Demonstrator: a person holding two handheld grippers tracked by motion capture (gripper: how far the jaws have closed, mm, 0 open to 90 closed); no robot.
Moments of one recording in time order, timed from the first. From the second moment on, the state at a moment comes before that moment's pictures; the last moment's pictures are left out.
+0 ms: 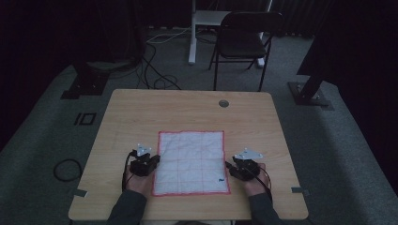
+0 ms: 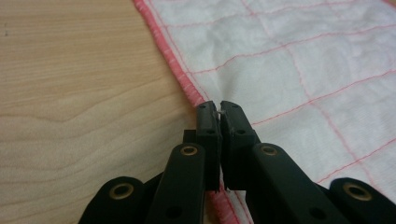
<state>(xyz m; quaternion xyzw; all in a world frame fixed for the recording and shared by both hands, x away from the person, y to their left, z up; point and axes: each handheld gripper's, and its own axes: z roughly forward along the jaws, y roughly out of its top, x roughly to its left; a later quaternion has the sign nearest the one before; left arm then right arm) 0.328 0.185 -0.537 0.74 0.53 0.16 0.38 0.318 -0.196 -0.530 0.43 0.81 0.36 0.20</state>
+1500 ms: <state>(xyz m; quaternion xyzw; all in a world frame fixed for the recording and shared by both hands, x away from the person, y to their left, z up) 0.339 0.115 -0.475 0.76 0.44 0.13 0.47 0.319 -0.197 -0.533 0.43 0.81 0.36 0.19</state>
